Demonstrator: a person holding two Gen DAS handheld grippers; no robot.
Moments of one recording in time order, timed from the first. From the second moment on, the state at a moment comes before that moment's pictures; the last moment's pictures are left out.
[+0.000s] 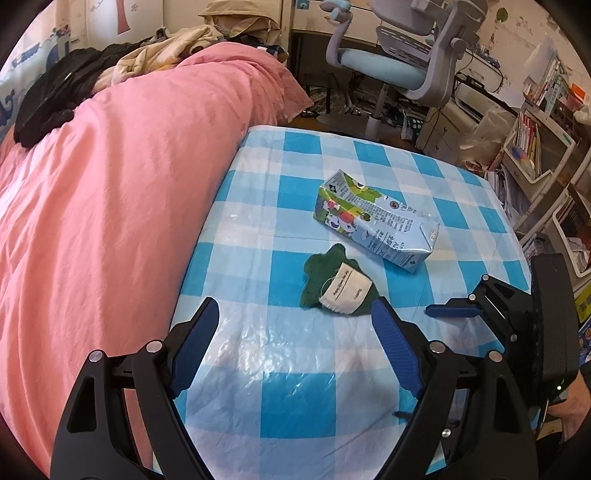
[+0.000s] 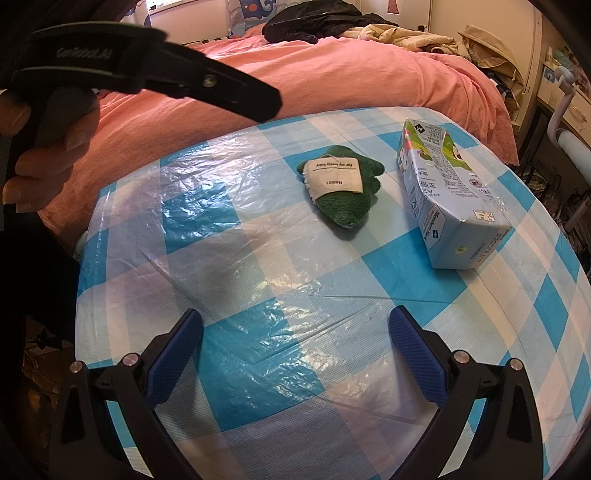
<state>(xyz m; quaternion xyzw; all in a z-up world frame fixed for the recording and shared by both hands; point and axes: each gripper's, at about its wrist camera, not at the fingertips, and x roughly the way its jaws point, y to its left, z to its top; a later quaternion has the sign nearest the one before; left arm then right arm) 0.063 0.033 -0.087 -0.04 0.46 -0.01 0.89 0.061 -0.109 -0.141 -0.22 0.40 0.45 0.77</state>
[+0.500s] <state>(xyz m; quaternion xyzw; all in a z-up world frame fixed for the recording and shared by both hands) 0.088 0.011 -0.104 -0.02 0.48 -0.01 0.88 0.070 -0.143 -0.101 -0.22 0.35 0.33 0.85</state>
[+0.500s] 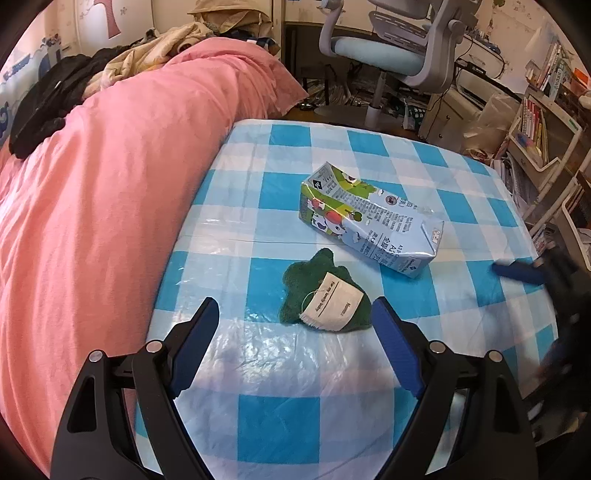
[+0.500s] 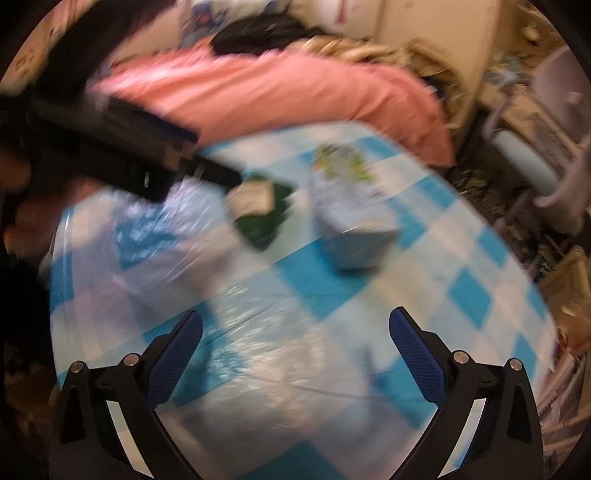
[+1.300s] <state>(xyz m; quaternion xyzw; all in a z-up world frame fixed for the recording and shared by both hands) 0.098 0.026 -0.087 -0.06 0.44 -0.04 0.89 0.138 -0.099 -0.111 -0.17 0.34 0.27 0.88</state>
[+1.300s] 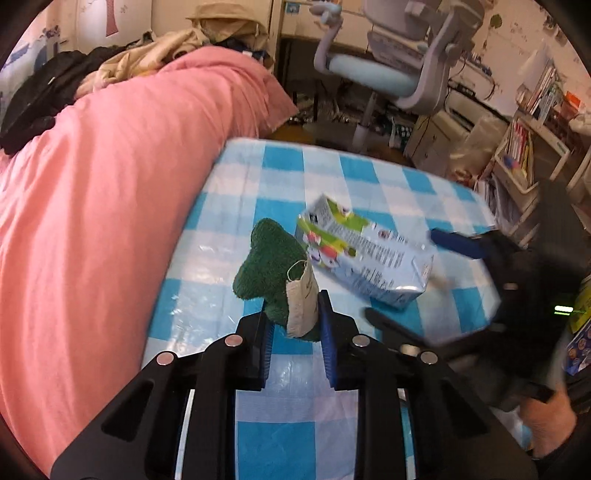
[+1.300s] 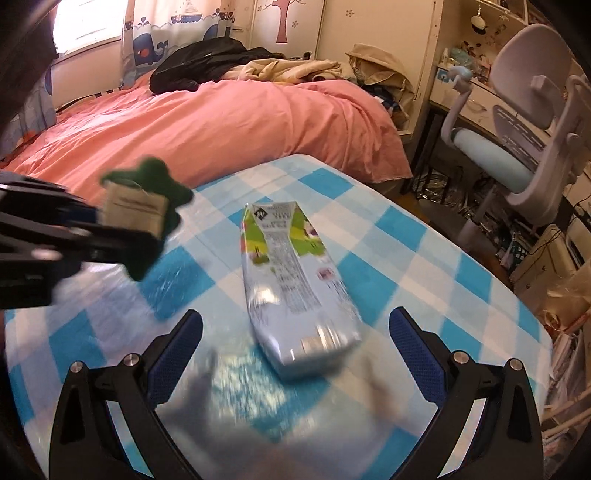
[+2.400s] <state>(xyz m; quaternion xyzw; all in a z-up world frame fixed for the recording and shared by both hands) 0.019 0.038 -0.047 -0.05 0.40 -0.05 0.91 0.001 -0.171 -0.050 0.05 0.38 0.39 0.84</state>
